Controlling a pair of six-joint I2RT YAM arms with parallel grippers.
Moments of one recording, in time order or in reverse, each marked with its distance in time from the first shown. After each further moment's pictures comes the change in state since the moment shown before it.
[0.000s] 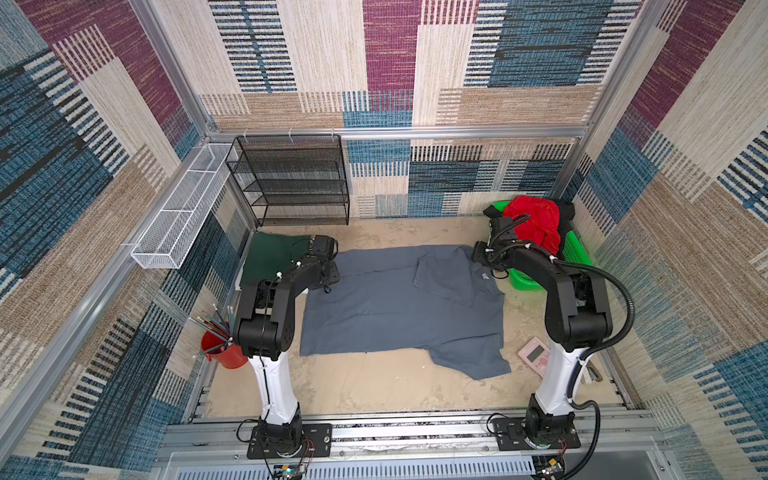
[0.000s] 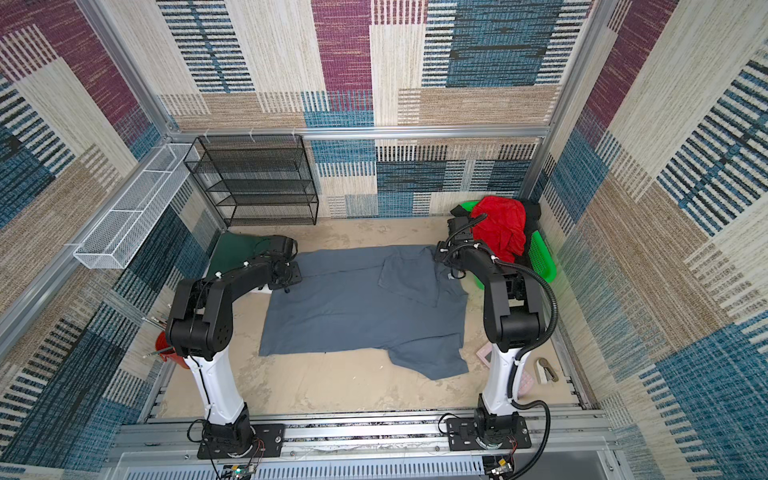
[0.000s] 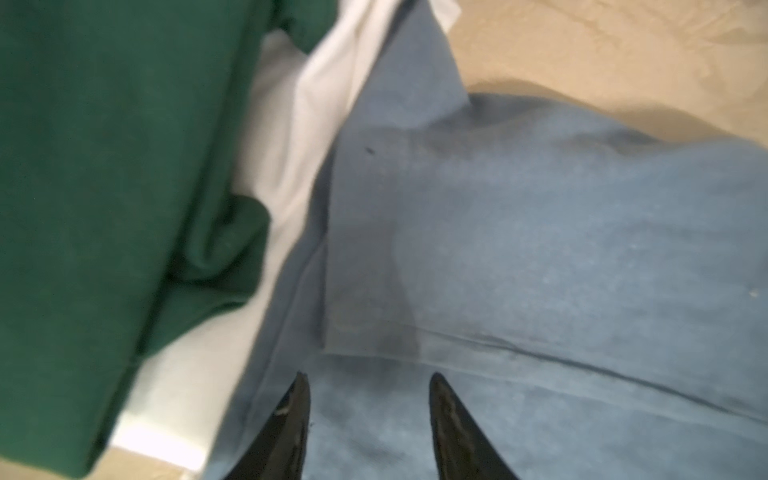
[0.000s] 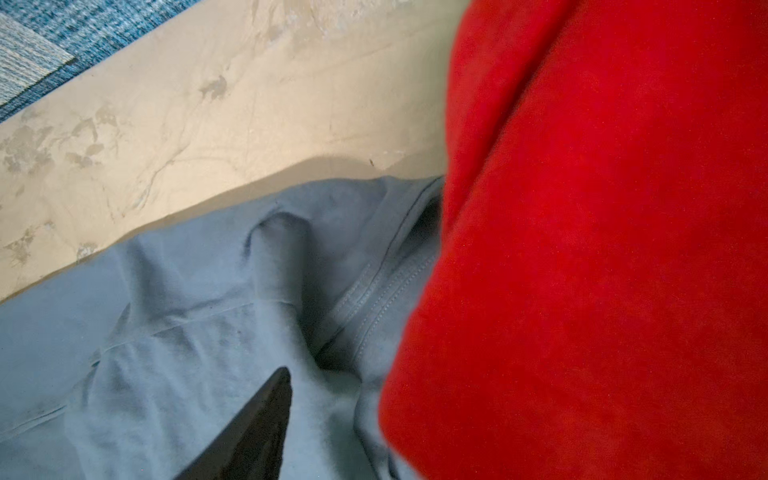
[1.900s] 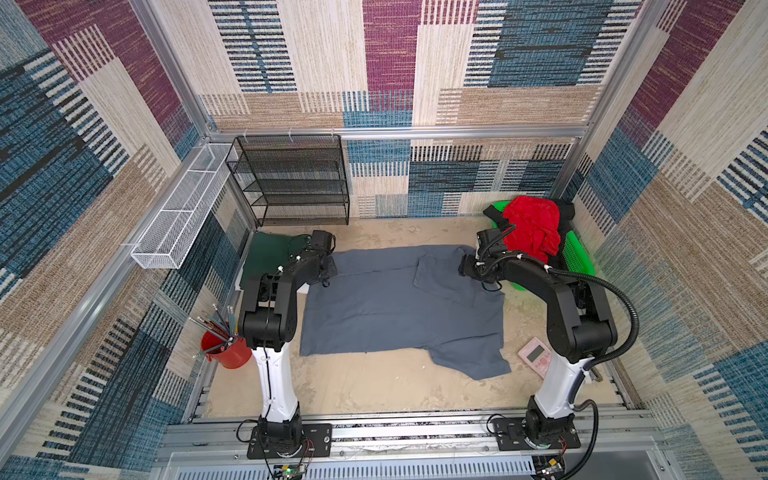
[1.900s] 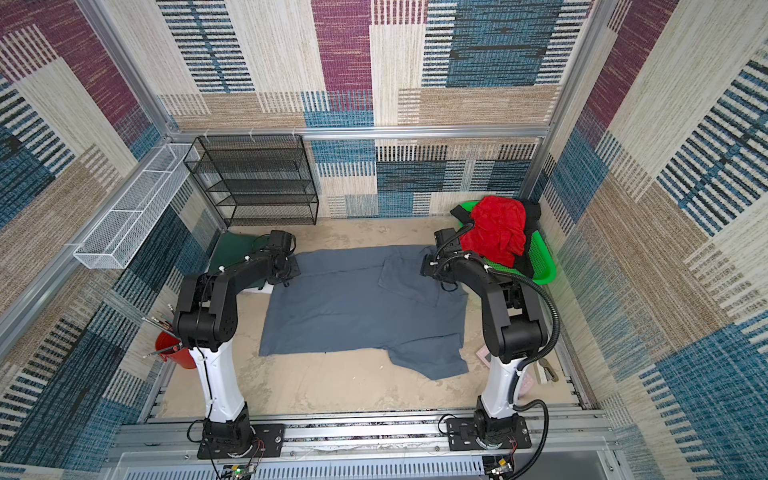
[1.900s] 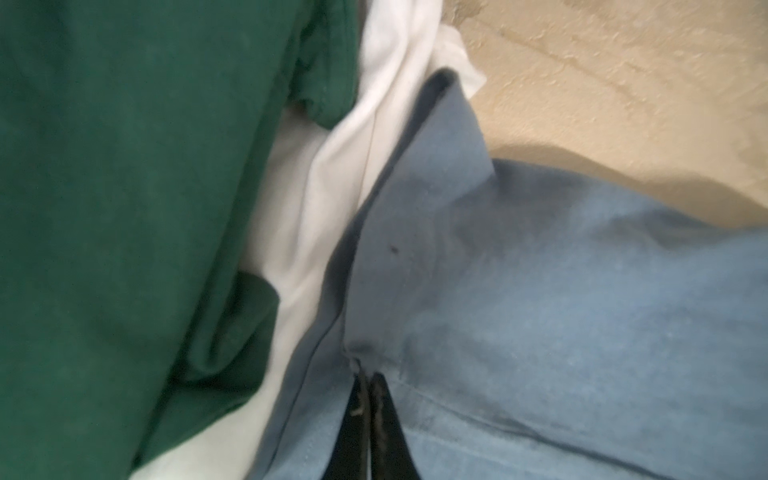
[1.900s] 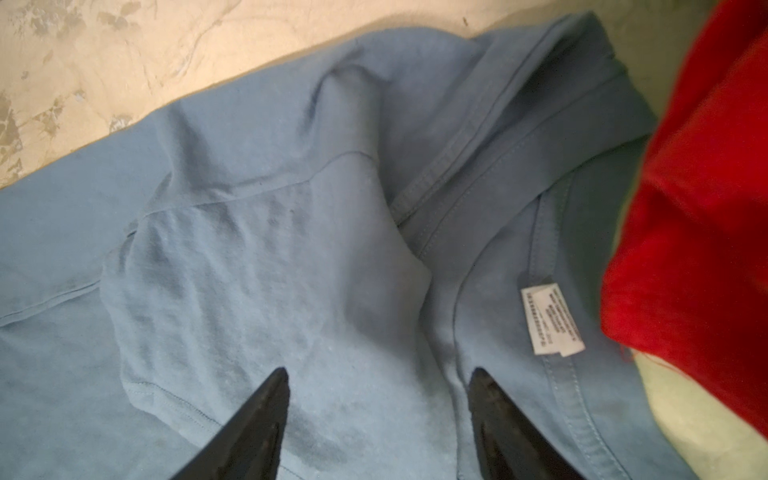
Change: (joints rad) left arm 0.030 0.092 0.116 -0.019 -0.002 0.000; right arm 0.086 -0.081 -0.149 0.008 -0.048 0.012
